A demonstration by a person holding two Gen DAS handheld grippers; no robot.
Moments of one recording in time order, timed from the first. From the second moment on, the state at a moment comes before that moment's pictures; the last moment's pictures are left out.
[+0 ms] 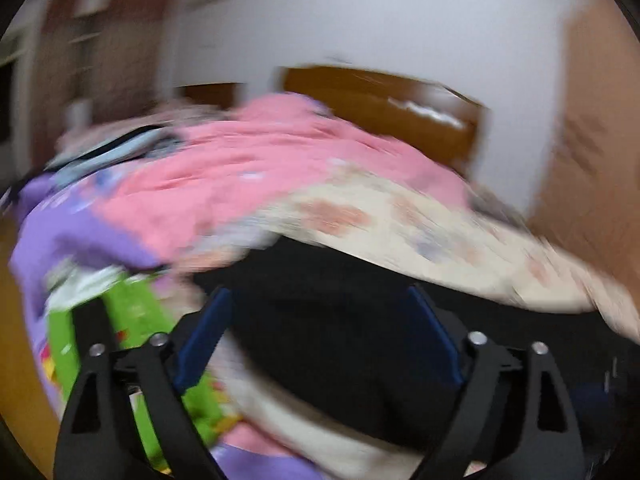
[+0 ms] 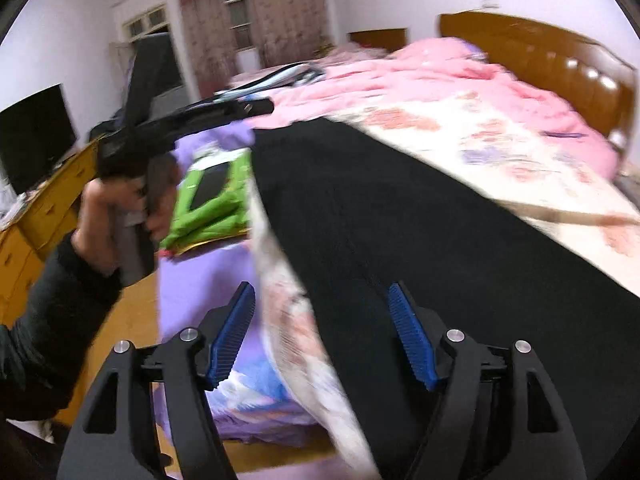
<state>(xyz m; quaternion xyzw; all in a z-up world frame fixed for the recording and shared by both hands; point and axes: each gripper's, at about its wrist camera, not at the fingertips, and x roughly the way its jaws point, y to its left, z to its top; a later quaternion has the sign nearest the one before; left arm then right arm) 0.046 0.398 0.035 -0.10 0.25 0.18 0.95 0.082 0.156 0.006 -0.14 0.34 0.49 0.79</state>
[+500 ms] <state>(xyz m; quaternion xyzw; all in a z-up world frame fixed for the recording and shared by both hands) 0.133 0.337 -0.032 0.01 0.40 0.20 0.89 0.074 0.065 -0.028 -0.19 0.40 0.39 0.80</state>
